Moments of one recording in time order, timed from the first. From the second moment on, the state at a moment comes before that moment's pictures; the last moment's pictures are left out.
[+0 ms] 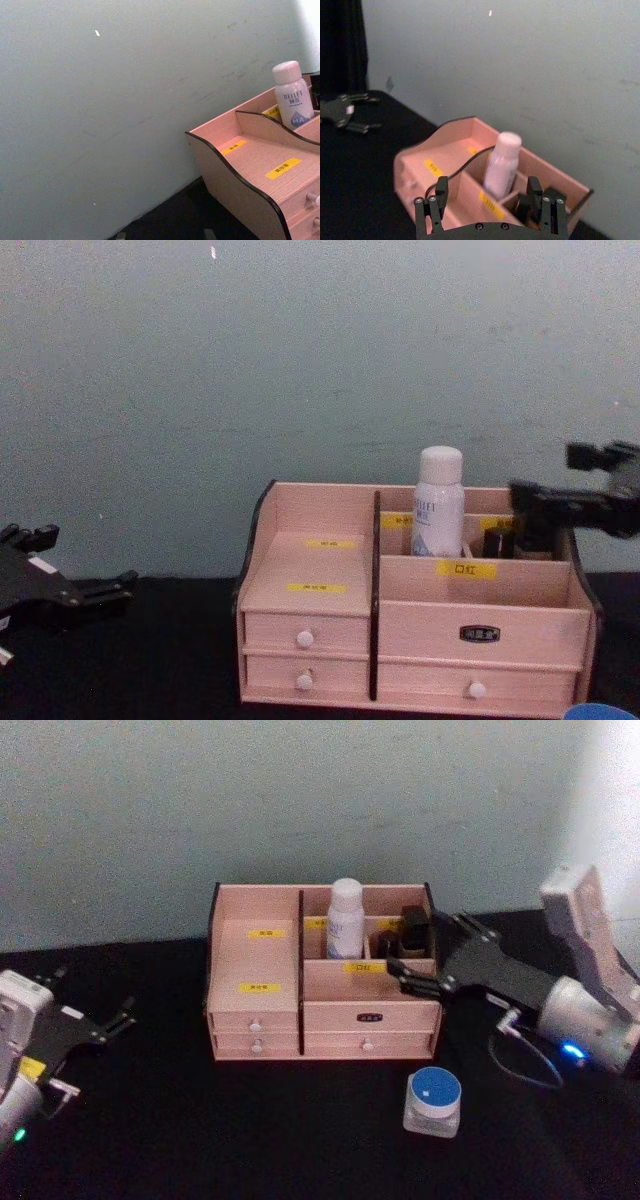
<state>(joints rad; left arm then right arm) -0.20 0.60 0.45 -1.41 -0.25 -0.12 0.03 0.23 0.51 -0.27 -1.55 0.35 0.02 0.53</state>
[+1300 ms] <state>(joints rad) -0.20 0.60 0.45 -1.41 -0.25 -0.12 0.03 0.04 0.73 -0.33 -1.68 0.46 0.21 0.52</state>
